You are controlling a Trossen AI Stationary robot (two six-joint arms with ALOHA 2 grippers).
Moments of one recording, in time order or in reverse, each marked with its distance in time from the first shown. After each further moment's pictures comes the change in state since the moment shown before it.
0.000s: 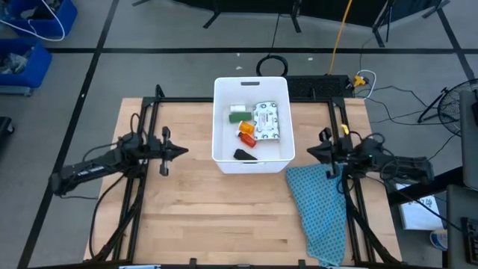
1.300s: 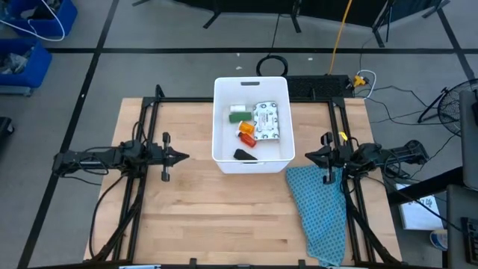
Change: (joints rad) left arm -0.333 -0.006 0.000 -0.050 -0.348 0.041; right arm 0.317 0.001 -0.002 -0.050 0.351 -0.217
